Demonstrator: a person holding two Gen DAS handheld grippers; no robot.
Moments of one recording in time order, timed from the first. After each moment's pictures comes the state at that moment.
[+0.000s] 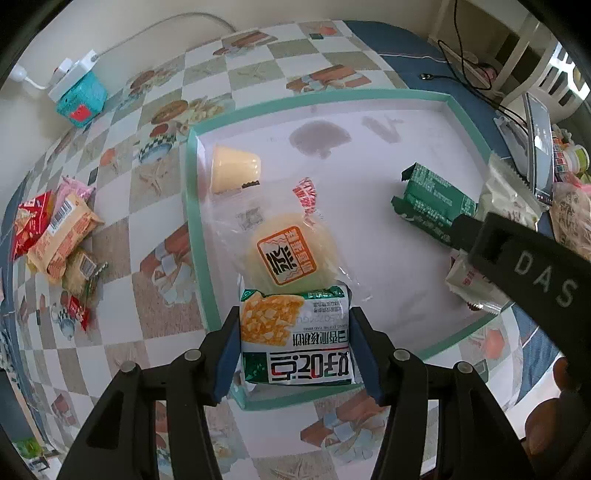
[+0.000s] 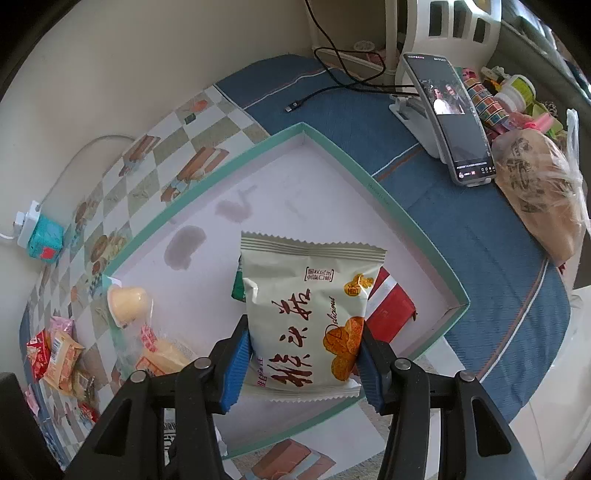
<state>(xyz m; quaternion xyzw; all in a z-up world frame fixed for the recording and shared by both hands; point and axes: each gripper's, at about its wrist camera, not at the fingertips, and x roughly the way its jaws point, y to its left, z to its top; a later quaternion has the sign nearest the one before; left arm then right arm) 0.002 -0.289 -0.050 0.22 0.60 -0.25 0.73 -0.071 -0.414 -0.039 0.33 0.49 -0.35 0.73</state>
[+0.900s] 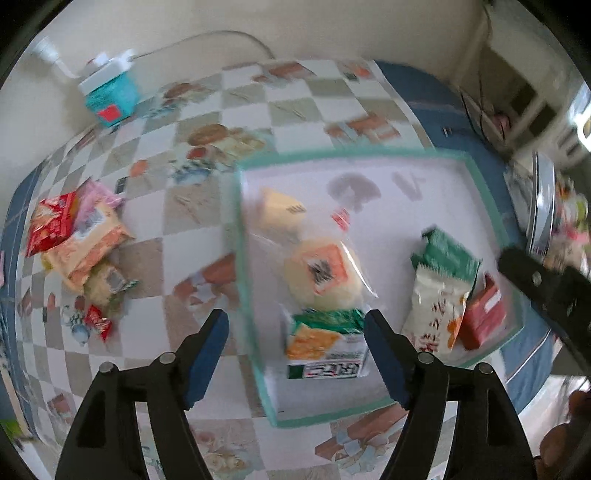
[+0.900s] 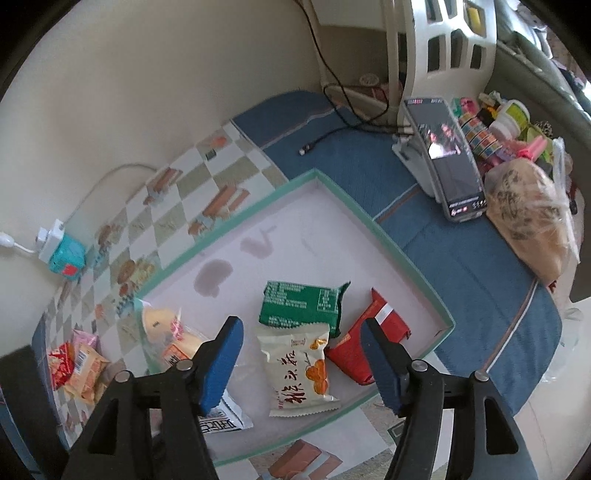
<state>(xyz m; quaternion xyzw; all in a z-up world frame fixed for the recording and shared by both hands) 0.040 -0.261 -0.021 0.14 0.58 -0.23 0.77 -0.074 -0.411 0.008 0.32 0.44 -0.35 0.76</state>
